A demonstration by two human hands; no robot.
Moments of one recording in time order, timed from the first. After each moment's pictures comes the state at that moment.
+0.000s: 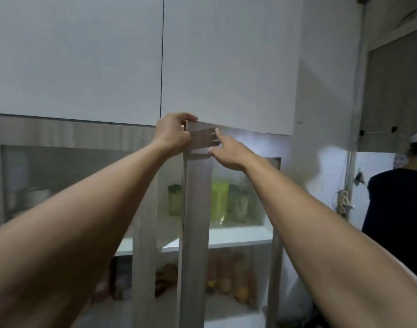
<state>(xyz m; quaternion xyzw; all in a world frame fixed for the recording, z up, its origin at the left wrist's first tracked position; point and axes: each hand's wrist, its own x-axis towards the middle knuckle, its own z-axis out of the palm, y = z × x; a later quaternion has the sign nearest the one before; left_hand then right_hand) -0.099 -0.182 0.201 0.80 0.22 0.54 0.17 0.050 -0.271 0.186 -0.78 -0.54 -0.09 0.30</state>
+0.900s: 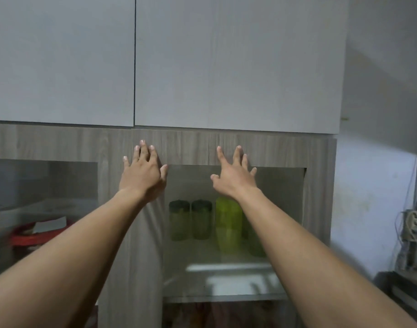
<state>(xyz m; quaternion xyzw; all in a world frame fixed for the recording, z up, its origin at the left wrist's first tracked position) 0.038 0.020 0.131 0.80 0.46 0.36 -0.14 0.234 -0.093 0.139 -0.79 -0.53 -0.17 0.26</state>
